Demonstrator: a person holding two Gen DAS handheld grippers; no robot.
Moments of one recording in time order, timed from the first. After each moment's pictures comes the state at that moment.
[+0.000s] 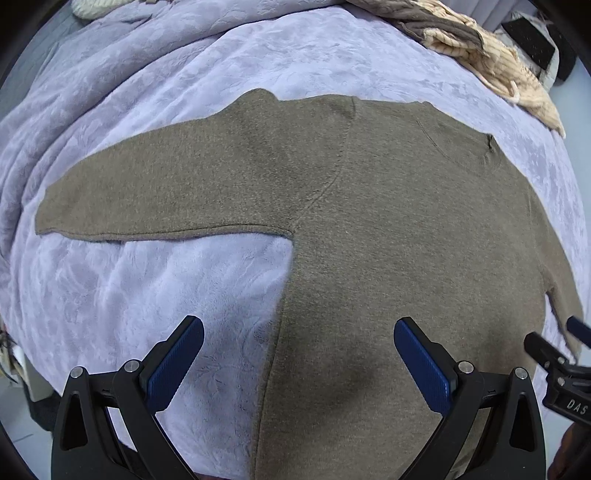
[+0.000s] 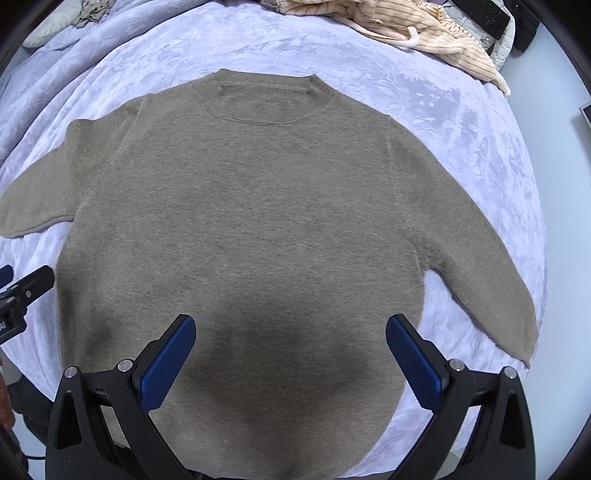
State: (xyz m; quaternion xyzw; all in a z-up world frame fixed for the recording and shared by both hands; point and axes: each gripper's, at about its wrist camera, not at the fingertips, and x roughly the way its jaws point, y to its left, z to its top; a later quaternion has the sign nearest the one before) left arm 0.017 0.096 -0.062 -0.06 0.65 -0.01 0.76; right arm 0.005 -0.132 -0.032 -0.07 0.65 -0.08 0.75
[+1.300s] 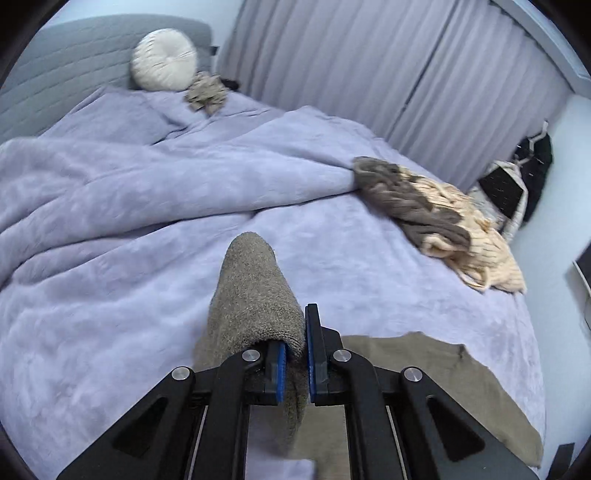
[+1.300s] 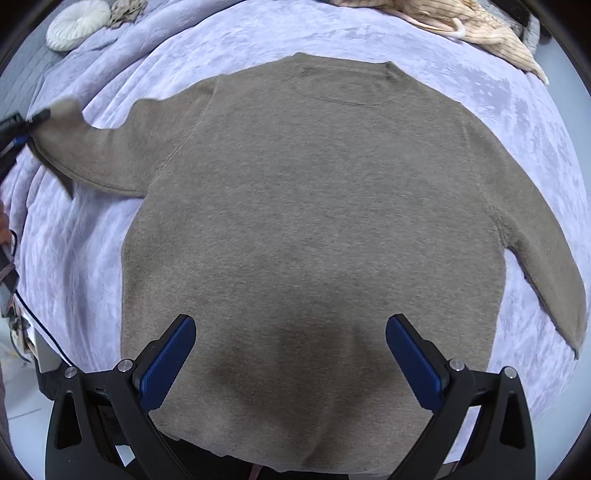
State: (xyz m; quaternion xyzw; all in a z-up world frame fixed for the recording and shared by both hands) left arm 0.103 0.191 0.018 -0.17 0.37 -0.03 0.91; right arm -0.018 -0.097 -0.042 -0.01 0.66 -0.02 0.75
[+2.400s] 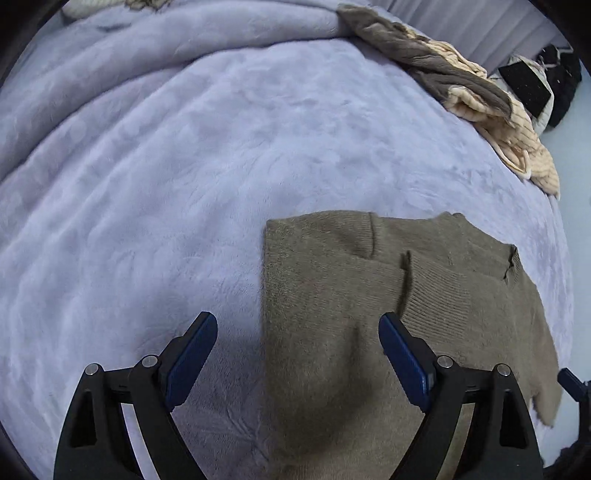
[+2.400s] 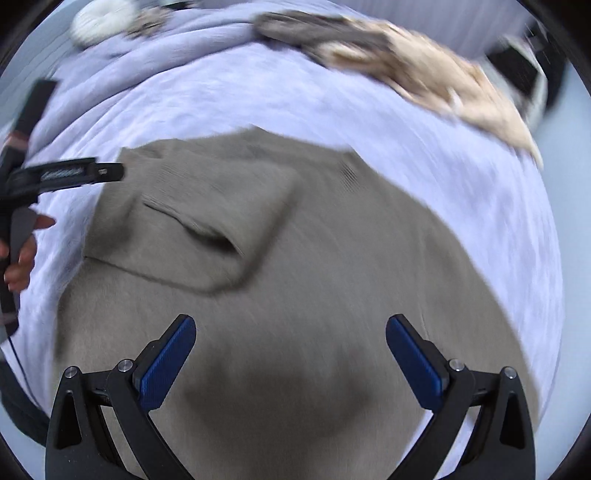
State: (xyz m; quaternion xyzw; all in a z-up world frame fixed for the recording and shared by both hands) left arm 0.163 0.127 -0.117 -0.14 0.60 -0.05 0.79; right arm 0.088 -0.104 -0.052 -0.19 0.55 0.03 0.81
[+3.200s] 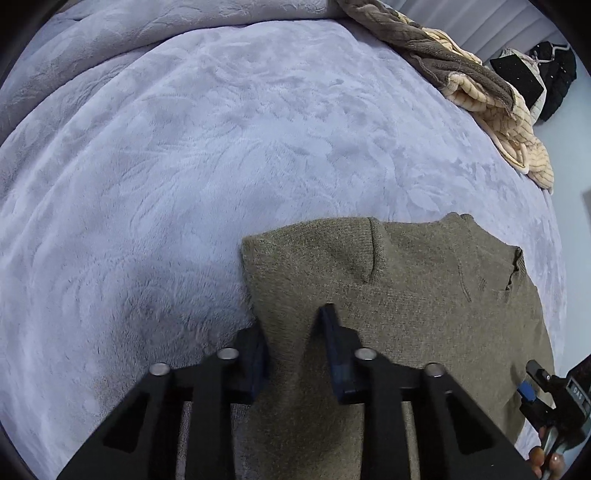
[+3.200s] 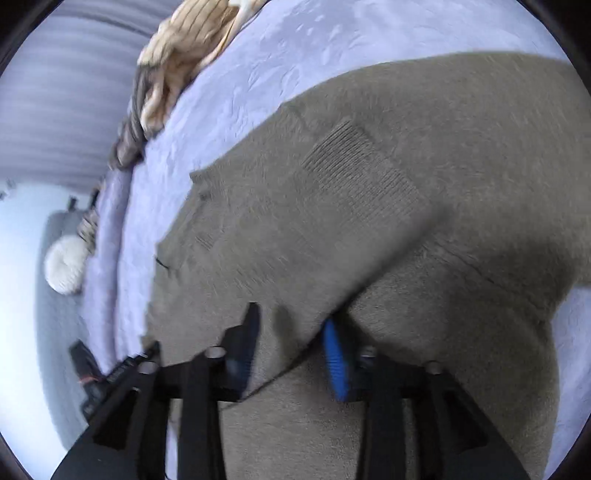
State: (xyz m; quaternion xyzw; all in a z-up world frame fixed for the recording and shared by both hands) left arm 0.181 0.113 -0.132 -0.13 0.60 -0.09 0.78; right arm 0.066 -0.308 -0.109 0.42 0.49 -0.06 0.76
